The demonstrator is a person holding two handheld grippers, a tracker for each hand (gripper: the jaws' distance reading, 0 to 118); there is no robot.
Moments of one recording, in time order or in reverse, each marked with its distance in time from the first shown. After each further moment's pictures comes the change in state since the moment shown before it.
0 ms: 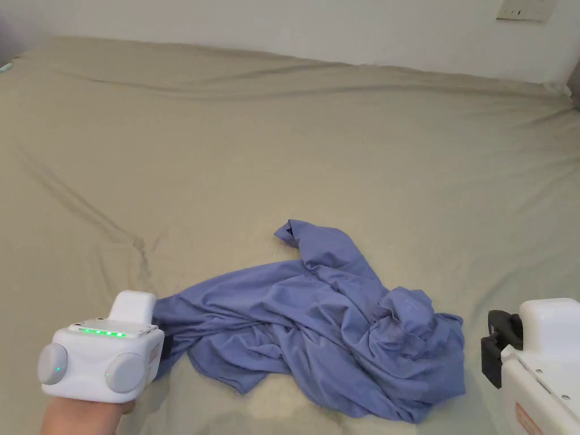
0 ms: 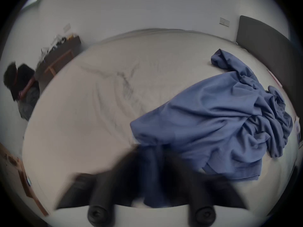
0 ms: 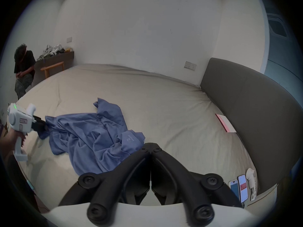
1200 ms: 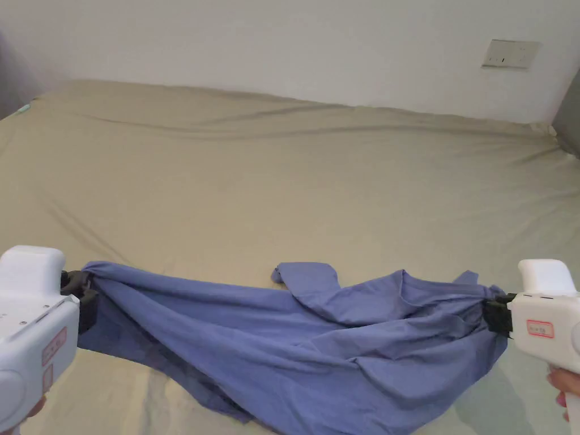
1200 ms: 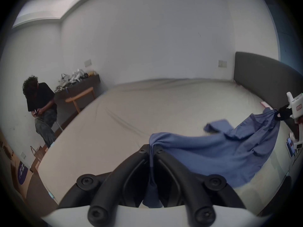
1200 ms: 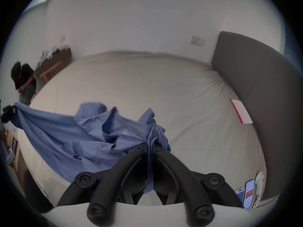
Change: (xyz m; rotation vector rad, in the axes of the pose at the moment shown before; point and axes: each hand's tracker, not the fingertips) left arm -0.071 0.052 0.180 0.397 0.047 0.075; right arm 0.088 0.064 -0.060 -0.152 0.145 -0.125
